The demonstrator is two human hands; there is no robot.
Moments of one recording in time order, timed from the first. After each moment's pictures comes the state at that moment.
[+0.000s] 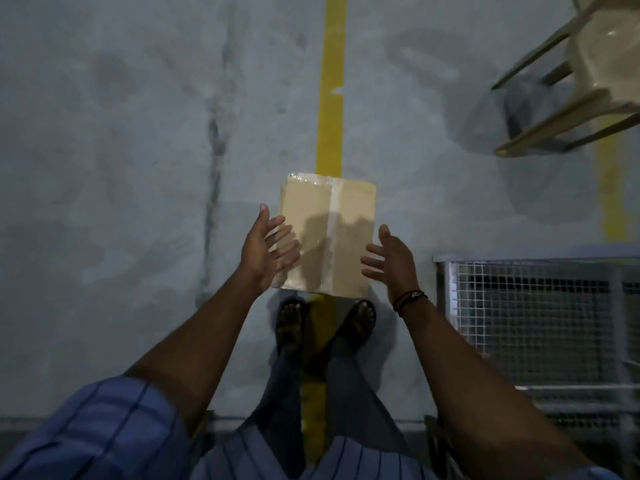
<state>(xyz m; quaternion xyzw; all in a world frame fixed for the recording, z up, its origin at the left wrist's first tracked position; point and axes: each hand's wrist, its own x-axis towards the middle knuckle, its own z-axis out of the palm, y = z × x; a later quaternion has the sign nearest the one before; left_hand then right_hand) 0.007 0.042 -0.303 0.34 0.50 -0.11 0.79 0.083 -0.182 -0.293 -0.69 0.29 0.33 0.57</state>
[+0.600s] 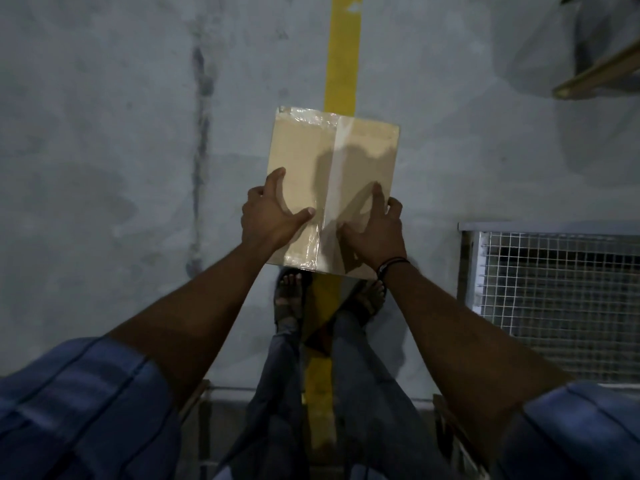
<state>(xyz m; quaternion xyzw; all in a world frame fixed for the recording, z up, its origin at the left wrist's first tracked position) 0.024 0.013 -0.445 0.82 0.38 -0.18 0.39 0.090 -0.187 -0.452 -0.90 -0.01 0.35 0.27</state>
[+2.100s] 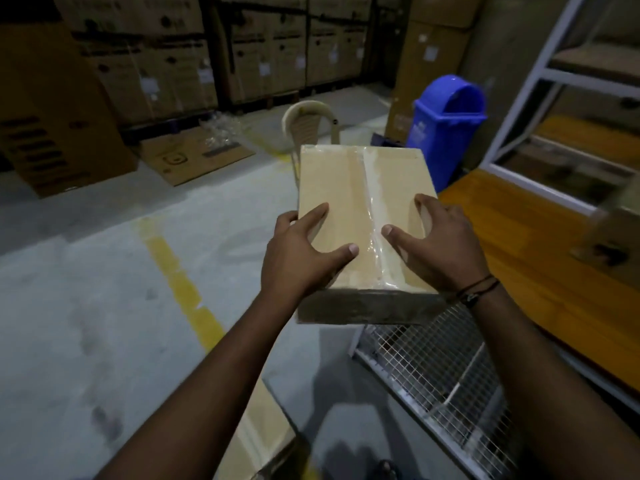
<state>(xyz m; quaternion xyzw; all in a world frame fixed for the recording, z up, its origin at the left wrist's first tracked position) 0.091 -0.178 0.094 0.89 -0.14 0.01 0.44 0.037 -0.409 0.099 -0.93 0.21 -0.19 0.22</state>
